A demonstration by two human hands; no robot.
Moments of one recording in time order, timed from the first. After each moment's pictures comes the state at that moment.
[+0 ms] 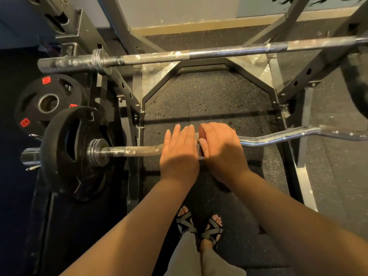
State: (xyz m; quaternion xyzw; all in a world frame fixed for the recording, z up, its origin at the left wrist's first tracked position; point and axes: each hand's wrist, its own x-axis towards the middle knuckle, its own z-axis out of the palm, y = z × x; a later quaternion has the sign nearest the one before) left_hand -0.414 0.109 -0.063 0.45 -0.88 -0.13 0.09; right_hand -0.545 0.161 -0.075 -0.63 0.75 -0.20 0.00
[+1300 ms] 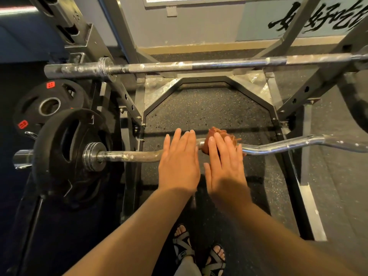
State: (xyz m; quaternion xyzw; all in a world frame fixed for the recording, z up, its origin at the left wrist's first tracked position) left_hand -0.417 0.110 -0.052 0.48 -0.87 -0.14 0.02; right_hand -0.520 0.205 -0.097 -0.60 0.79 -0.16 -0.03
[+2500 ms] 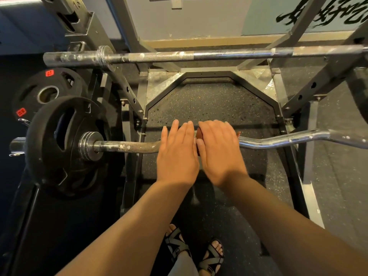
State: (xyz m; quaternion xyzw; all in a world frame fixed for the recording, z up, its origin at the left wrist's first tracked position) left_hand -0.420 0.113 -0.062 0.50 -0.85 -0.15 0.06; right_hand -0.540 0.166 -0.074 -0.62 0.76 -0.17 0.07
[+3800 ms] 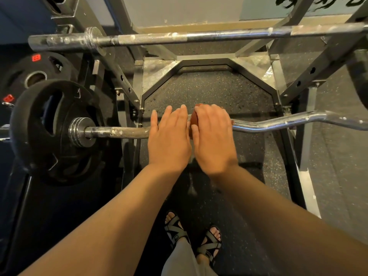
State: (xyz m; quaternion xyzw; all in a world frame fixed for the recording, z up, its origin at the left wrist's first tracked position) left_hand -0.416 0.113 -0.069 0.49 -0.86 -0.12 0.08; right_hand -0.526 0.170 -0.083 -0.60 0.78 -0.19 0.03
